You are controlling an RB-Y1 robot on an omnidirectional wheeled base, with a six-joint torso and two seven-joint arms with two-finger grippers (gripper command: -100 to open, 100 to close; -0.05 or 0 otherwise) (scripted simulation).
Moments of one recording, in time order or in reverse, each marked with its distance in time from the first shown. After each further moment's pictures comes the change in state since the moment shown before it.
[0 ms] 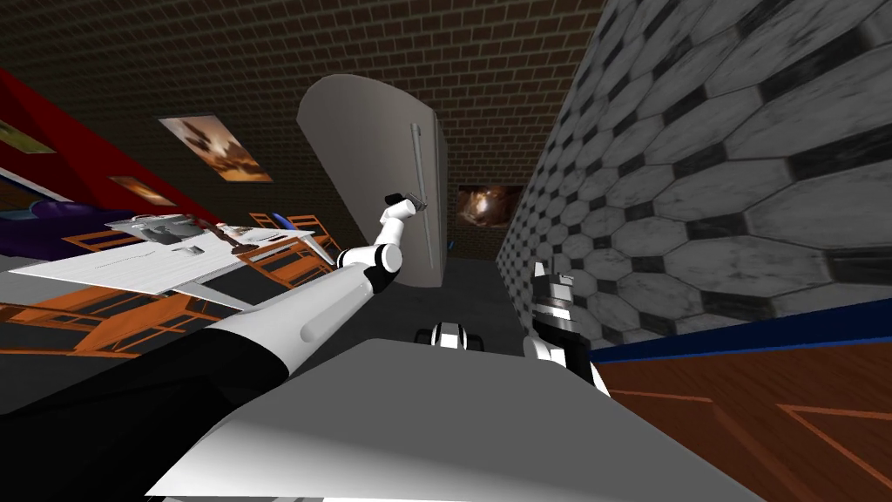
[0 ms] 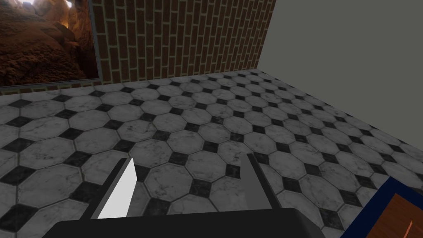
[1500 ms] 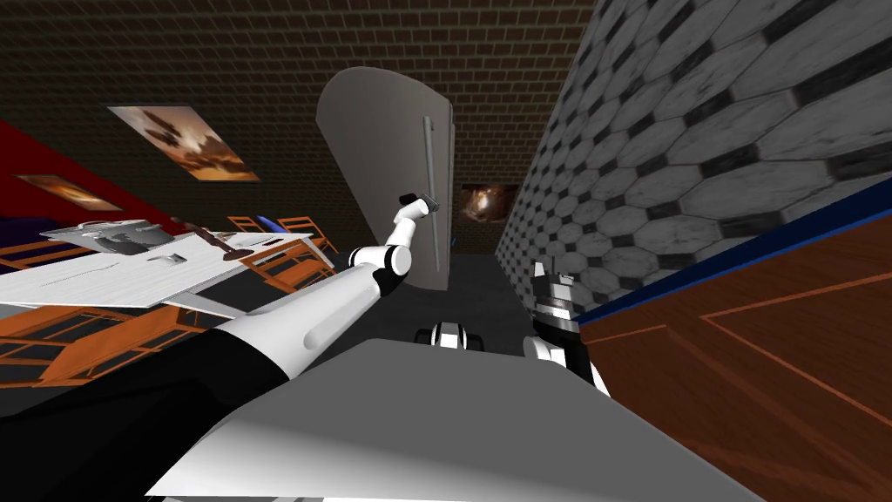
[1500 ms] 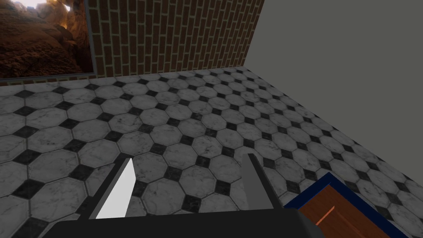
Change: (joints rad) left arm -0.039 -0.094 -0.049 0.014 0.075 0.009 -0.042; right arm -0.001 0.000 0.000 0.000 0.000 0.000 0.000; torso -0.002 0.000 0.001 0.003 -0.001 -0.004
